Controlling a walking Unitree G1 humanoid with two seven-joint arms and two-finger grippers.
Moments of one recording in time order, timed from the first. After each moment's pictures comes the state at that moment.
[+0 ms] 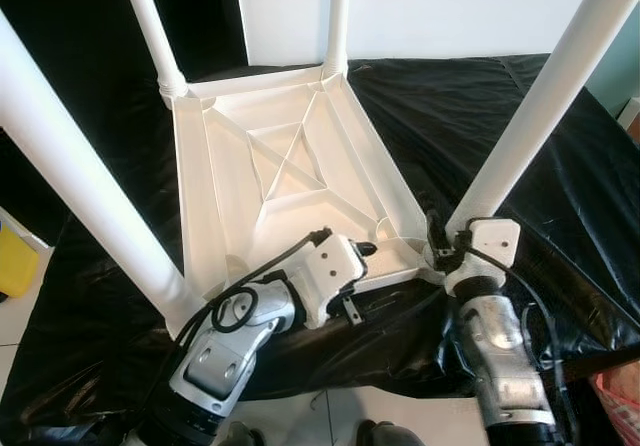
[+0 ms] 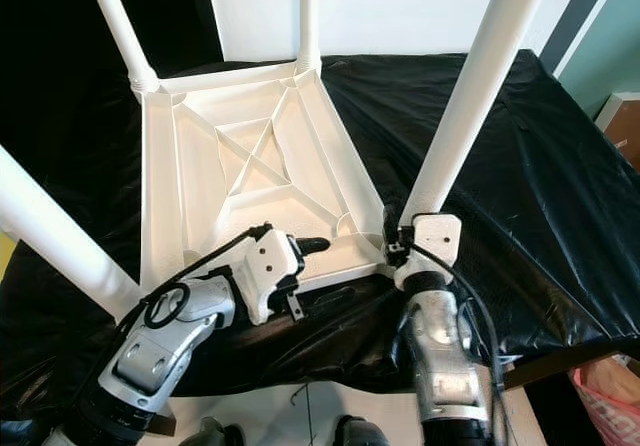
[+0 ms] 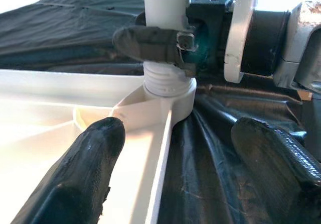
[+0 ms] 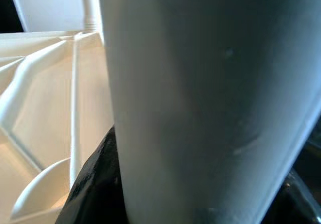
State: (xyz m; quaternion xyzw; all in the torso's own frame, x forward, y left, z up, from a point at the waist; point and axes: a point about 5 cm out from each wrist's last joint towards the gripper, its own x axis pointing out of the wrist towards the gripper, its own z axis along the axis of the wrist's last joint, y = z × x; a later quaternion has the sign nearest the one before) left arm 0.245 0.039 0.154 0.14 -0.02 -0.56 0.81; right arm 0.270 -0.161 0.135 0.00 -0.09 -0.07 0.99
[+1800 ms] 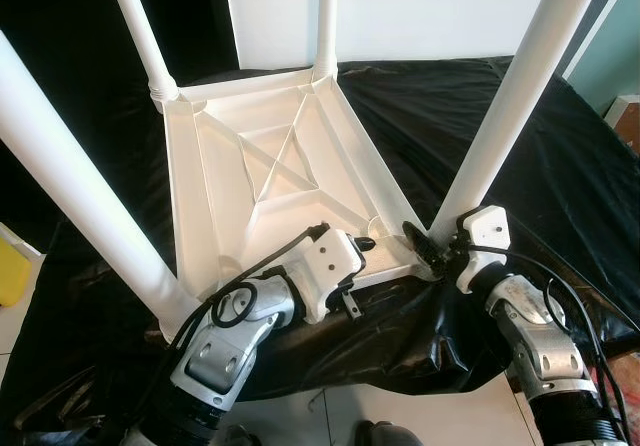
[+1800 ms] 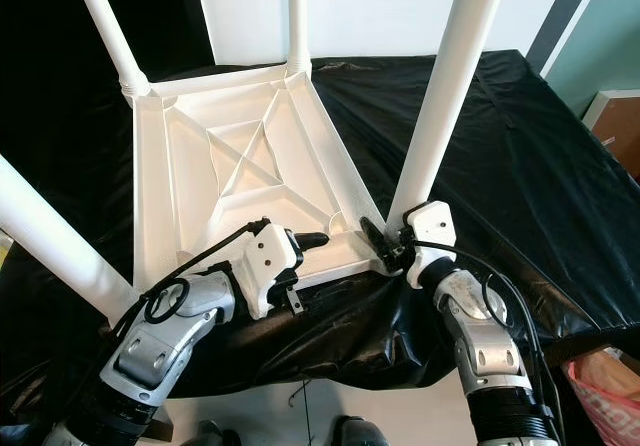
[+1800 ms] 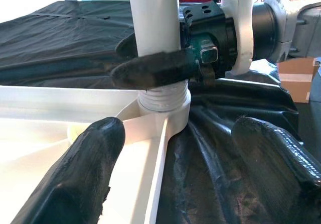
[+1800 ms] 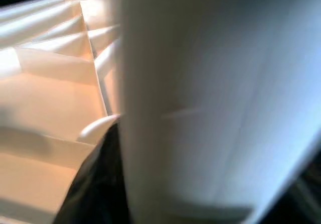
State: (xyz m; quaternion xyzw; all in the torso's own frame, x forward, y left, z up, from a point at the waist) left arm 0.251 0.037 0.160 0.14 -0.03 -0.56 0.82; right arm 0.289 -0.185 0.140 -0.09 -0.06 0.24 0.97
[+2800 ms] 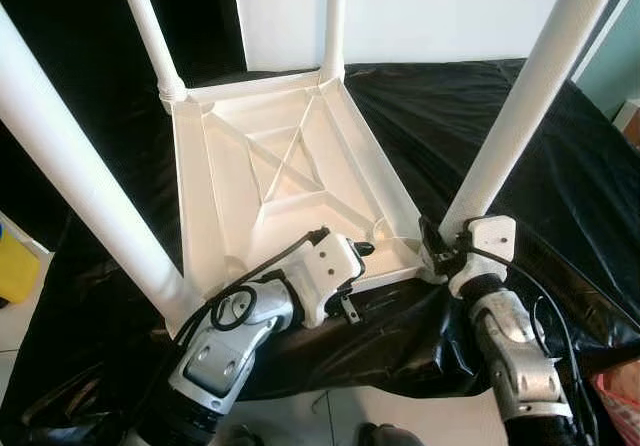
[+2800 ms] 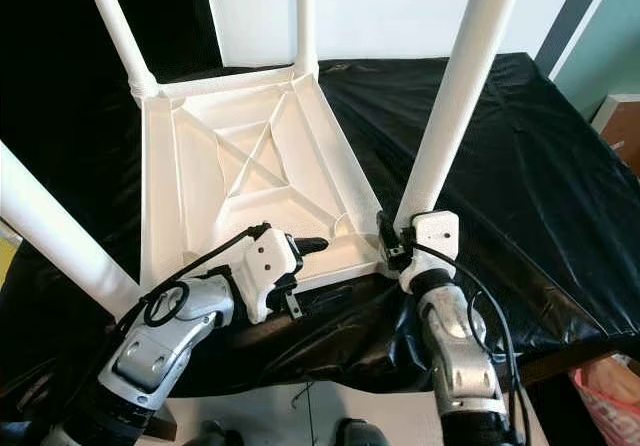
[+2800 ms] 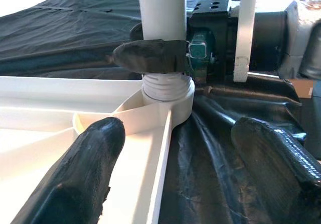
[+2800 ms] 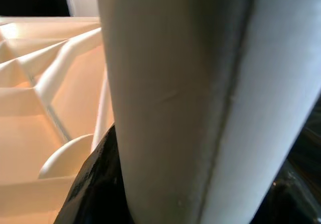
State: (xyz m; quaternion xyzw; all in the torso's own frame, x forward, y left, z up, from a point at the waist) left arm 0.249 0.039 0.156 0.14 -0.02 -0.56 0.81; right arm 0.273 -0.170 0.136 -0.03 -0.08 0.03 1.00
